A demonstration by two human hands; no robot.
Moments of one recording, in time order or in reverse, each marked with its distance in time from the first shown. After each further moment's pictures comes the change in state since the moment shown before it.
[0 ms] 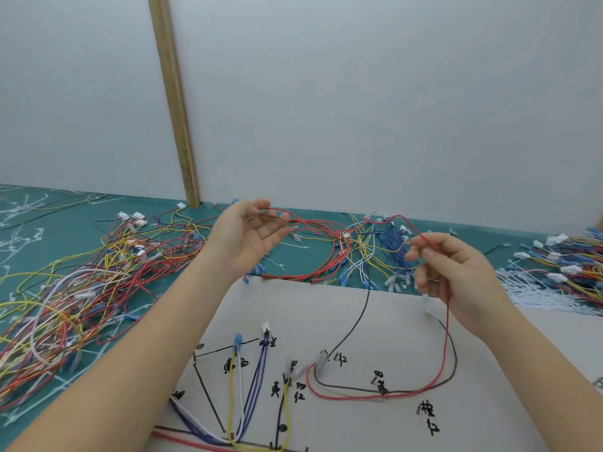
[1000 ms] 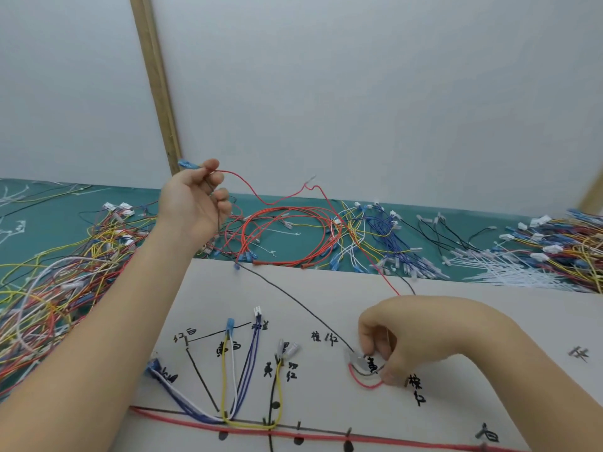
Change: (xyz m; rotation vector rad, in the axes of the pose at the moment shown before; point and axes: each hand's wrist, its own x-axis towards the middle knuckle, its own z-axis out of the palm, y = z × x) left_hand 0.006 0.034 -0.019 0.028 0.049 0.156; right_hand -0.043 -0.020 0.041 -1.408 -0.930 0.297
